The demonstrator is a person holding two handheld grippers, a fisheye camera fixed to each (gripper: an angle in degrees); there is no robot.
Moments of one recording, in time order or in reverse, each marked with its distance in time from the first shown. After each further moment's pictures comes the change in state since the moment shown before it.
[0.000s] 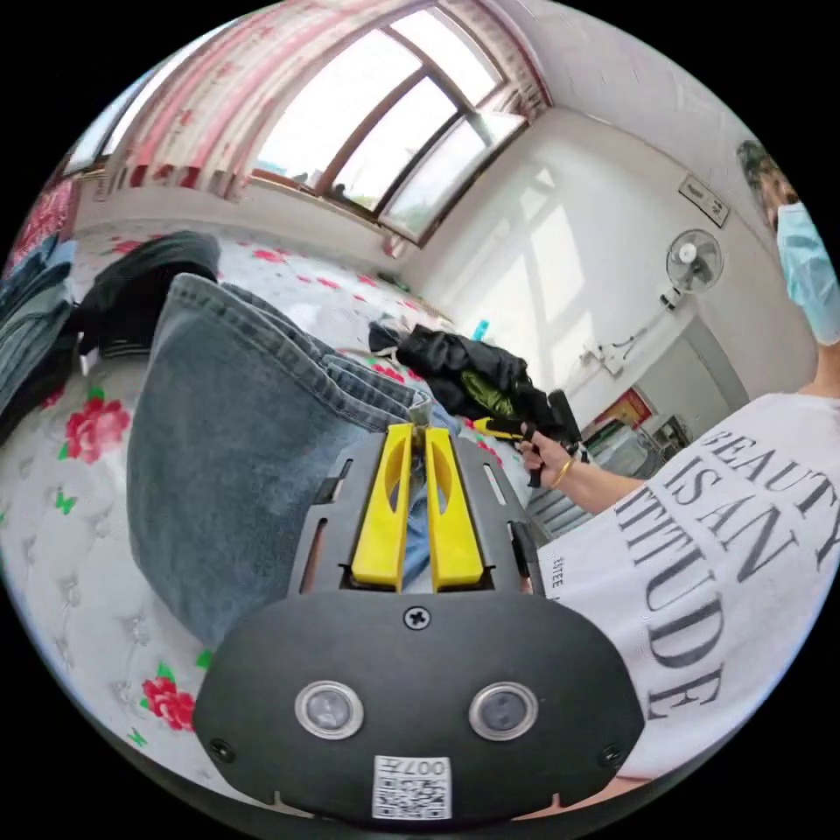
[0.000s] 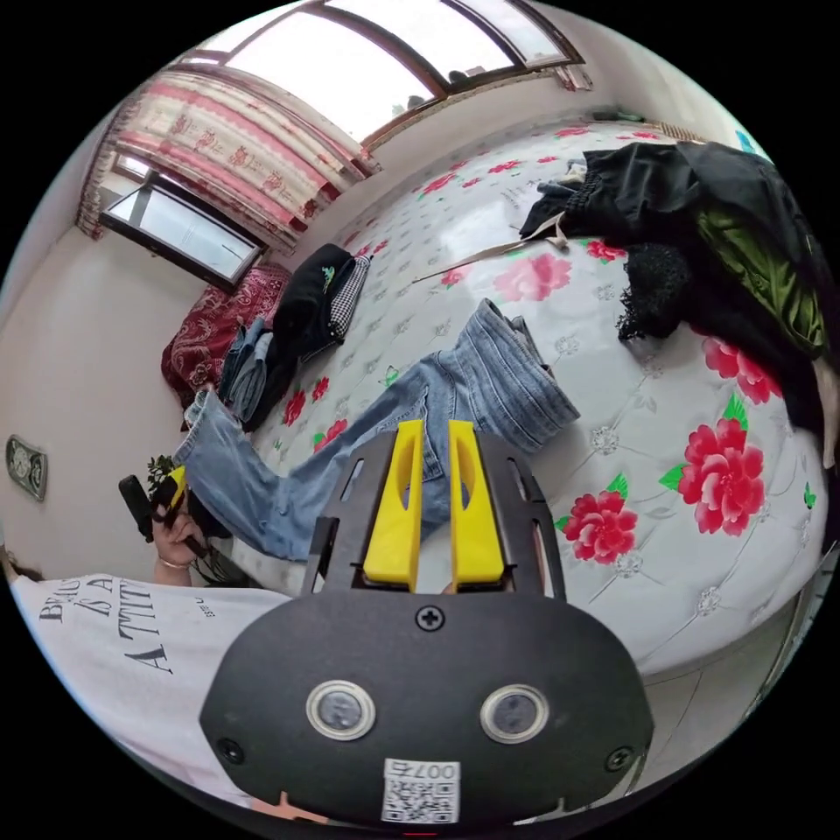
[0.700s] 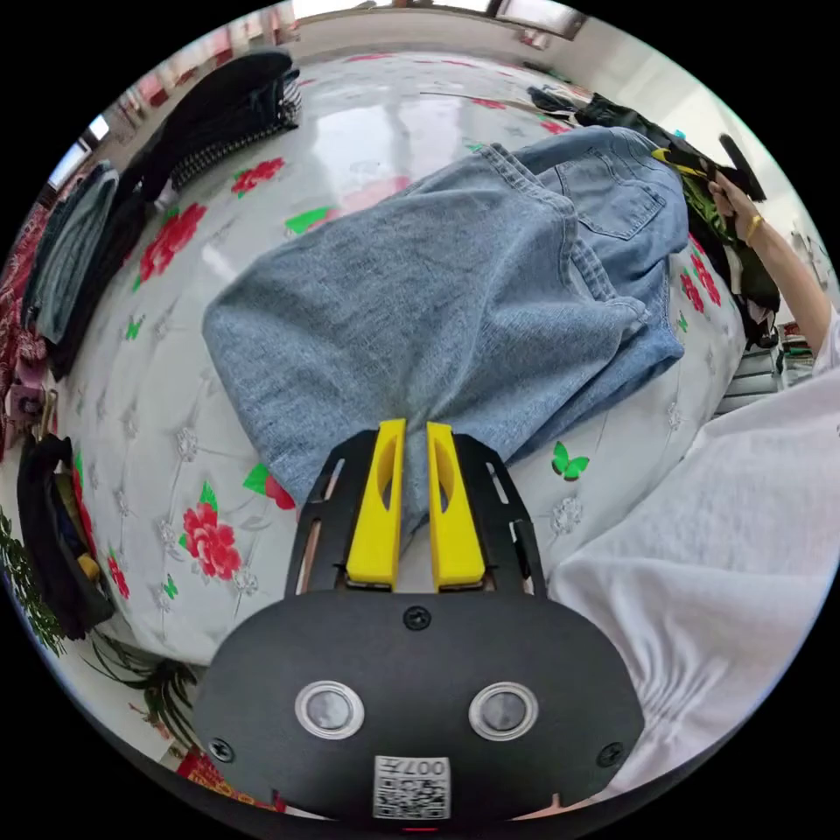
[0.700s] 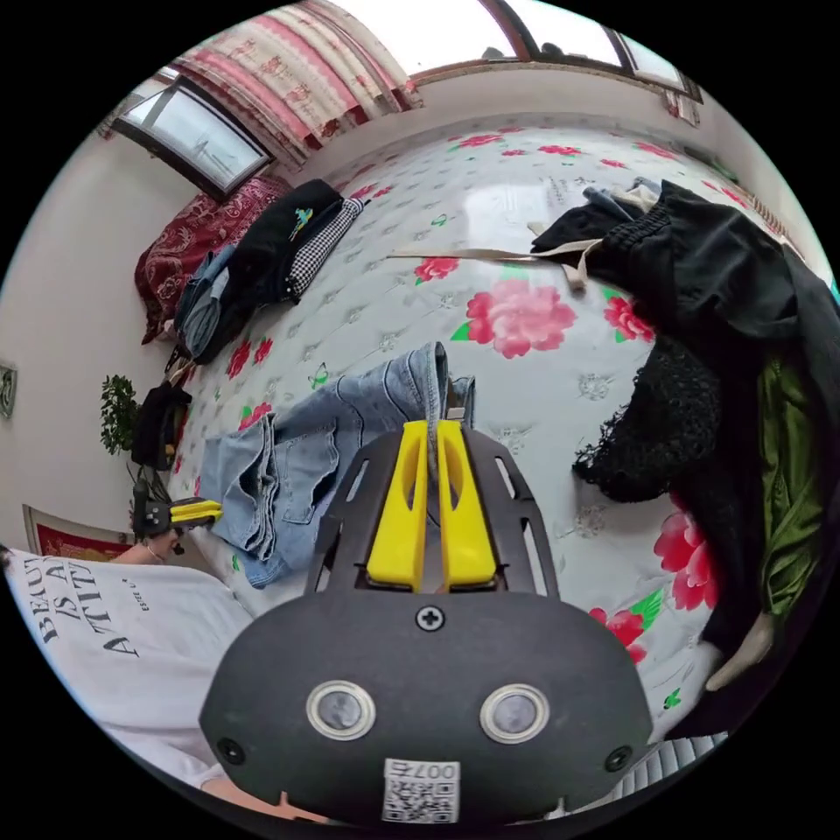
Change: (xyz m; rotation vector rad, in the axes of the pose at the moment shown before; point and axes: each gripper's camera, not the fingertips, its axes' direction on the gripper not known) left arm -0.124 0.512 0.361 -0.654 -0.613 -0.141; right arm -0.051 -0.170 0.050 -0.213 0.121 -0.256
